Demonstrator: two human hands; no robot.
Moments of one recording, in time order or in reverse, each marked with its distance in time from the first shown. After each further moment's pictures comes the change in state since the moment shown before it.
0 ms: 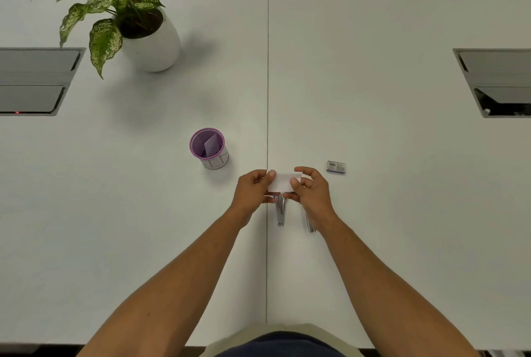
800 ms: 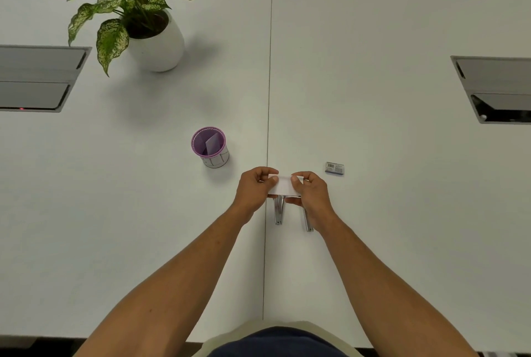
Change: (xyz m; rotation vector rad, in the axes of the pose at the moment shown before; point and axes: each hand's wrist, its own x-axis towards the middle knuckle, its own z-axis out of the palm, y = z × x) left_hand -0.005 0.003 0.007 0.166 0.060 0.099; right_hand -0.006 -0.009 -0.001 -0.076 0.049 0.107
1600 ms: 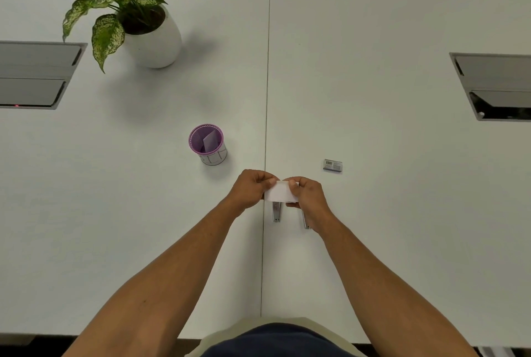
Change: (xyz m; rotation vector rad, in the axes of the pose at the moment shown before) left_hand 0.004 0.001 -0.012 0.218 -0.199 -0.025; right_hand -0.004 0.008 -0.004 -0.161 -0.085 -0.012
